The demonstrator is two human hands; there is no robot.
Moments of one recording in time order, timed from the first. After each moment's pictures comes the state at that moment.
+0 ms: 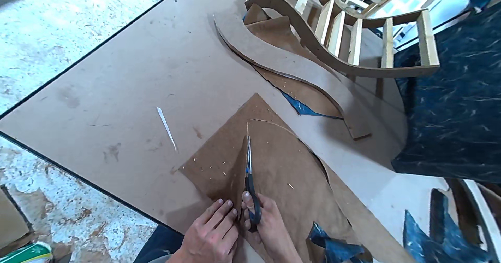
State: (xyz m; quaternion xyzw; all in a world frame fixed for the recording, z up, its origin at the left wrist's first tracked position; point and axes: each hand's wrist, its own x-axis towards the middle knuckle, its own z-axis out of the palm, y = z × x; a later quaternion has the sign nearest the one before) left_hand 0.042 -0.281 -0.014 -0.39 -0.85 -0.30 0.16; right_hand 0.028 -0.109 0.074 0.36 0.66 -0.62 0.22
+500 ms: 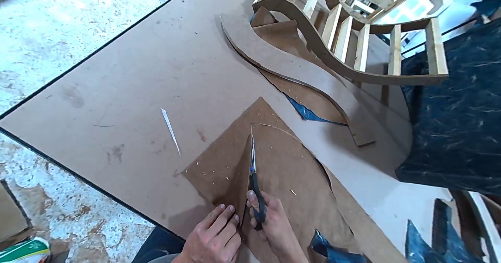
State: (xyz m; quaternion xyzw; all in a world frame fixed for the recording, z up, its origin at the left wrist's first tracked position) left_hand 0.040 -0.281 -0.011 -0.40 -0.85 -0.30 0.15; right_hand 0.013 -0.098 0.070 0.35 0.68 -0.61 0.22
